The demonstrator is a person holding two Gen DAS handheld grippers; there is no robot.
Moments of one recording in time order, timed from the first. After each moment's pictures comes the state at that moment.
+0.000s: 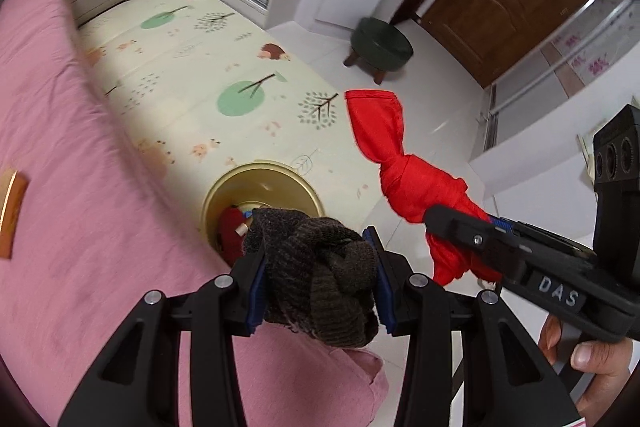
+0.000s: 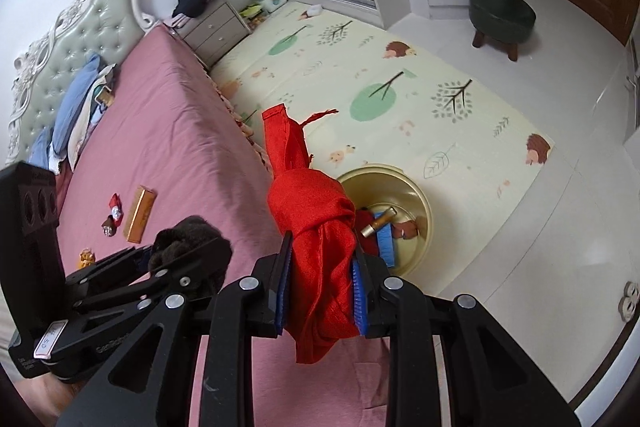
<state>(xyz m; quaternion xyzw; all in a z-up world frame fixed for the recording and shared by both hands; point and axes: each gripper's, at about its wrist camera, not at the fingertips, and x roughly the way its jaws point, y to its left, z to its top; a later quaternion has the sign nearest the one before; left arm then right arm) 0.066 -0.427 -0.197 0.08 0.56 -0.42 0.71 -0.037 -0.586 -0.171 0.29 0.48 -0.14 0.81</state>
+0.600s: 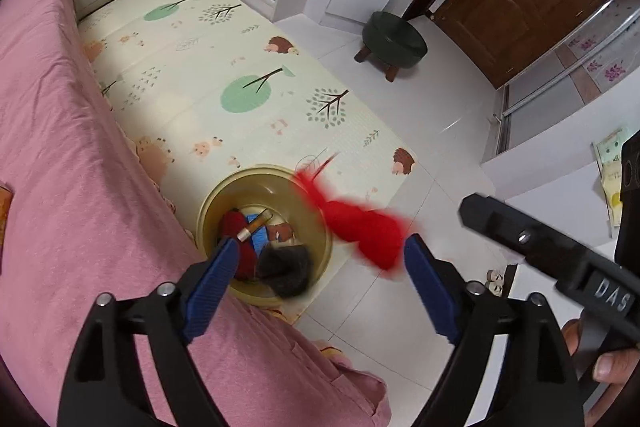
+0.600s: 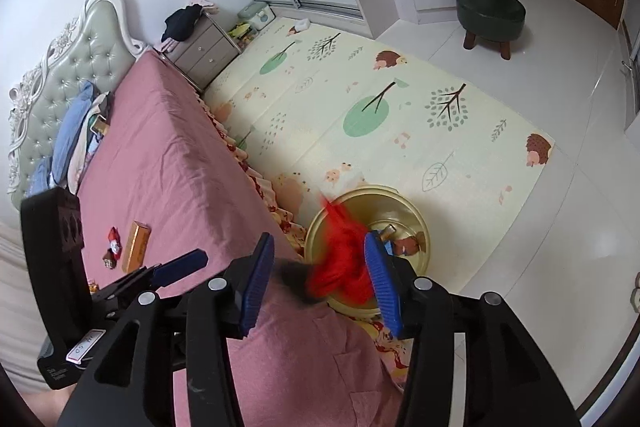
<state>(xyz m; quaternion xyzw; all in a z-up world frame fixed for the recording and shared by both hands) 0.095 -0.458 -0.226 0.08 0.58 -0.39 0.71 -0.025 -0.623 -0.178 0.32 0.45 -0.16 0.82</state>
